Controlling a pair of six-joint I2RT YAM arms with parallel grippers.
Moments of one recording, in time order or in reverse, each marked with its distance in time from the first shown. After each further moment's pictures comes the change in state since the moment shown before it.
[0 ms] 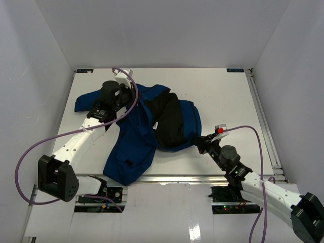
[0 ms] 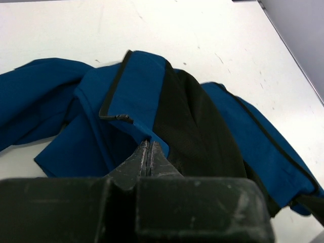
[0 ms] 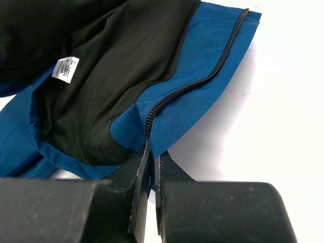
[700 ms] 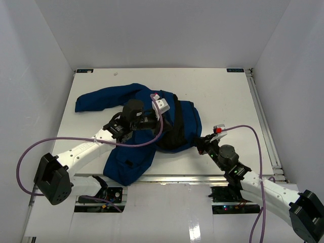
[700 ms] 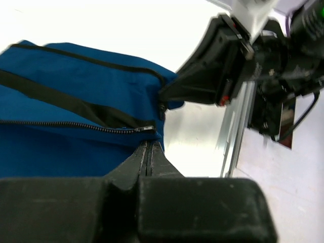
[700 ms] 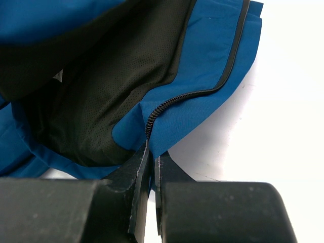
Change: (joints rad) left arm -0.355 -0.037 -0.136 0.043 0.399 0.231; right arm 0.000 0.039 0.000 0.001 -0.004 0.001
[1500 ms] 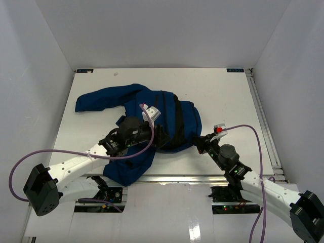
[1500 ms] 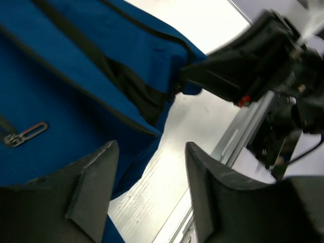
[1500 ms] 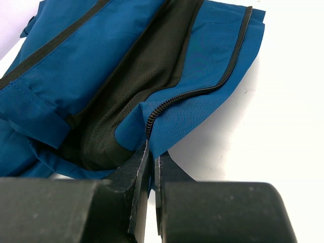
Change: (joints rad) left arm -0.098 -0.178 -0.228 0.071 -0.374 -0.325; right arm 0.000 -0.009 0.011 -0.003 -0.004 0.006
